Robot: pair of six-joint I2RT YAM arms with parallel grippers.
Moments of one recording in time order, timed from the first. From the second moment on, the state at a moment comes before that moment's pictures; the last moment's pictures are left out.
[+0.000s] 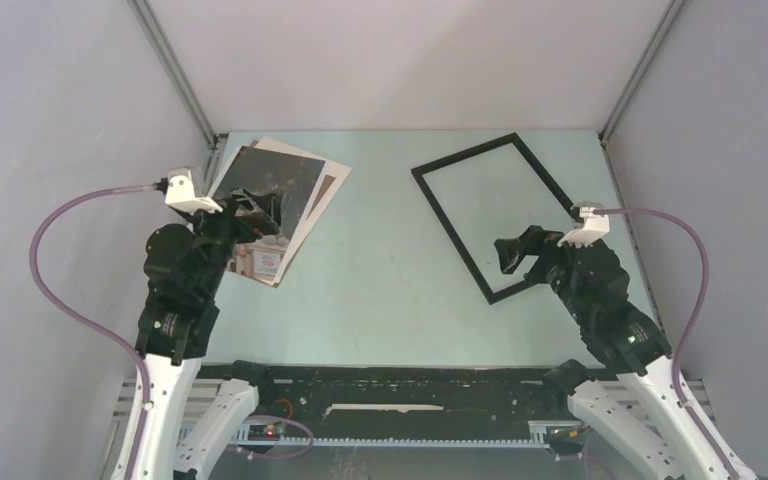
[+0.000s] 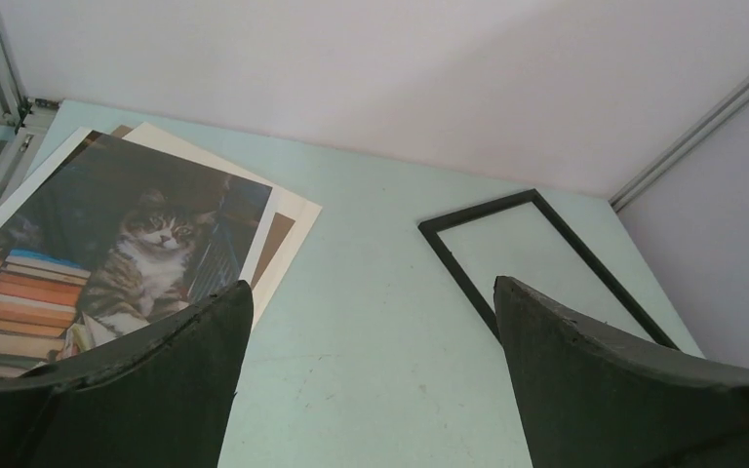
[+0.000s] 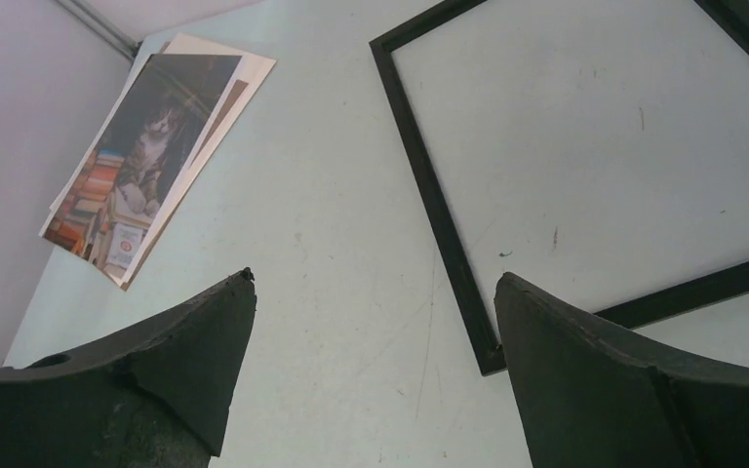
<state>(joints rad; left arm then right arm) -0.17 0.64 1.00 -0.36 -0.02 -0.36 0.49 0.55 0.77 -0.48 0.20 0.47</state>
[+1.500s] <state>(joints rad) -0.28 0.83 1.00 -0.46 -0.08 -0.31 0.44 1.72 1.04 -0.68 -0.03 0.41</state>
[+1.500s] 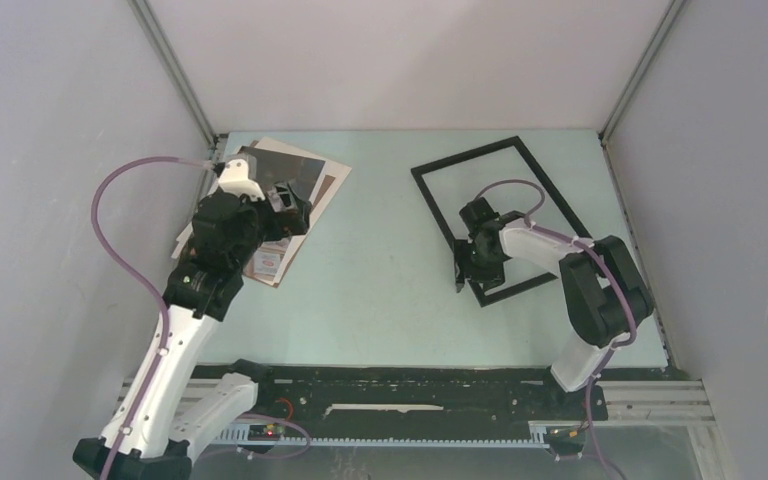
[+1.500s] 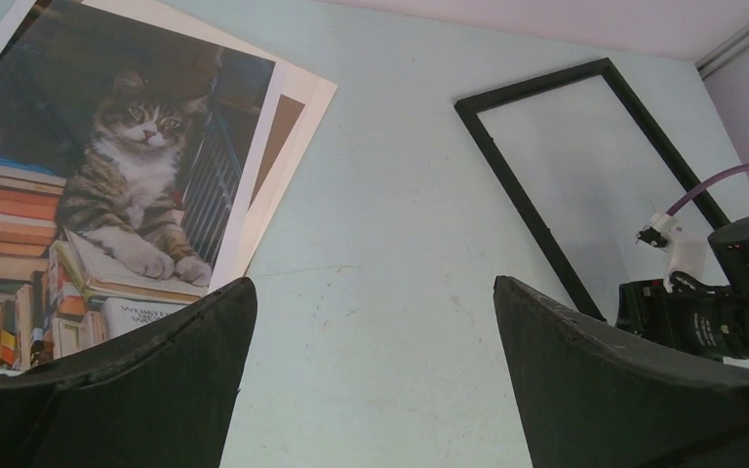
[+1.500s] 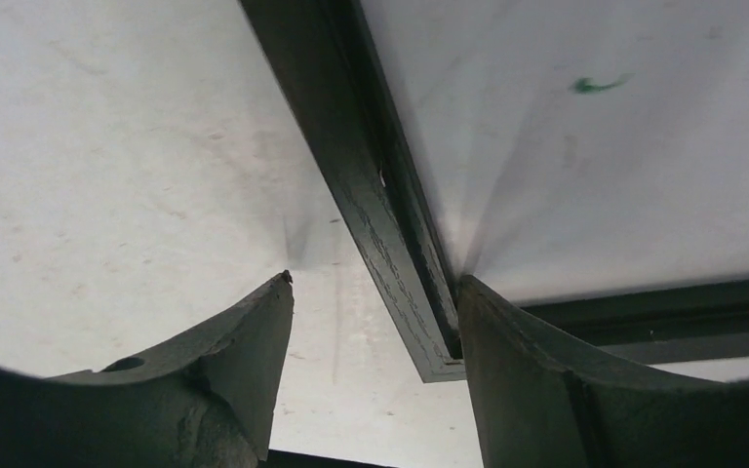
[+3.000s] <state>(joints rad) 0.19 1.81 1.16 -0.49 0.14 -0.79 0.69 2.33 1.76 0.04 -0.50 0.90</state>
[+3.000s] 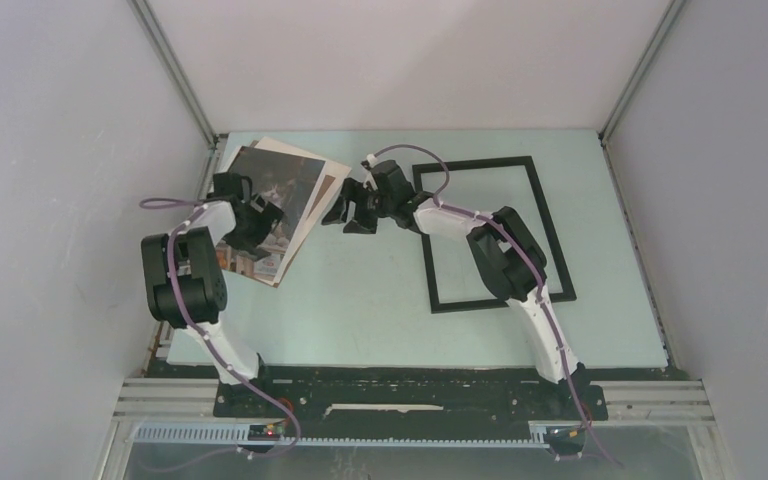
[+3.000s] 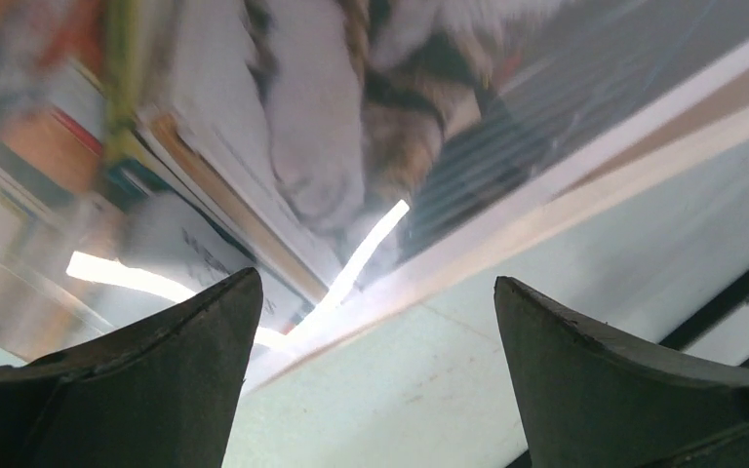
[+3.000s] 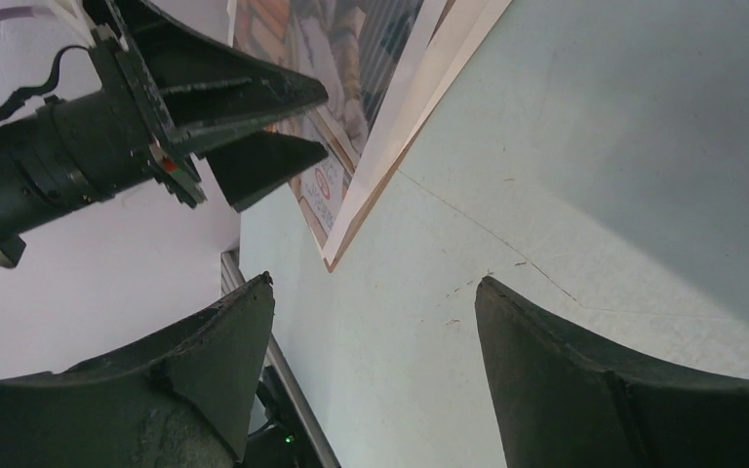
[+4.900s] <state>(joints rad) 0.34 2.52 2.29 -0.54 -0.06 -0.61 0.60 2.32 1.56 0.34 -0.76 1.01</state>
